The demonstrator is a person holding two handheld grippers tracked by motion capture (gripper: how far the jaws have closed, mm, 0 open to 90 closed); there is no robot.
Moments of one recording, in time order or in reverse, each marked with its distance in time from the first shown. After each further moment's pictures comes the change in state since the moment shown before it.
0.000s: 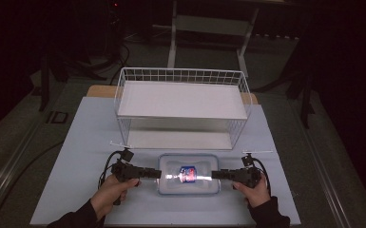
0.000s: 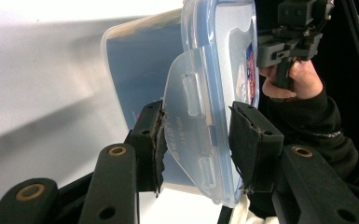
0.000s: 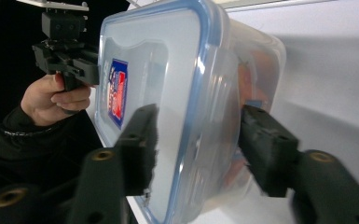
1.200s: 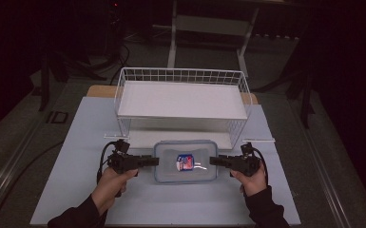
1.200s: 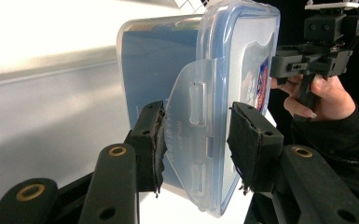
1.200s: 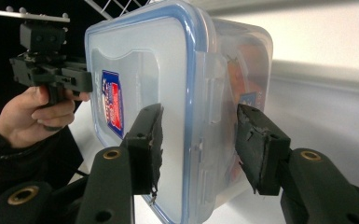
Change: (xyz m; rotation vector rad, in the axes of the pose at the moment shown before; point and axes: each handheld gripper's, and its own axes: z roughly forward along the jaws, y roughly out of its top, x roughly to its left) left arm -0.023 0.021 -0.017 -0.132 0.127 0.086; right arm 0.027 0.033 0.000 -0.097 -0.073 -0.114
